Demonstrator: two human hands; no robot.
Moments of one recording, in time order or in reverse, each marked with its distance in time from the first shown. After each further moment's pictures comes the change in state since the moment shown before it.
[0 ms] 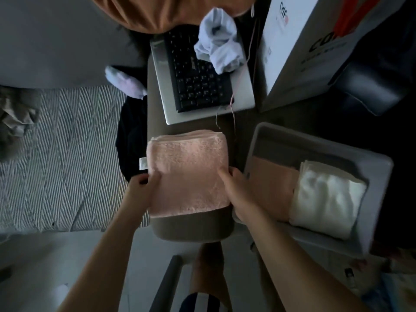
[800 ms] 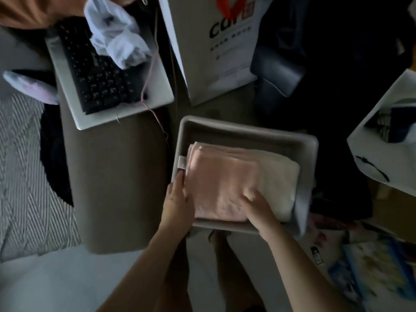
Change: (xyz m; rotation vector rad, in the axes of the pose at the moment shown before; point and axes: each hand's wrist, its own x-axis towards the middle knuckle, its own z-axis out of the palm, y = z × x) left_hand -0.092 0.015 0.242 0.368 -0.173 0.271; right_hand -0.002 0.127 -0.208 -0.068 0.270 0.045
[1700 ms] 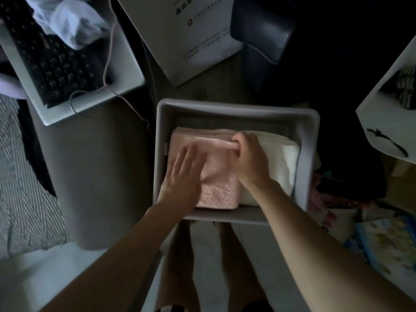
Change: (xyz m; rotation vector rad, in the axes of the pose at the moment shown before) left_hand 0.041 0.006 0.037 0.829 -0.080 0.551; right_hand 0.052 -0.054 -0.012 -0.468 0.348 -0.676
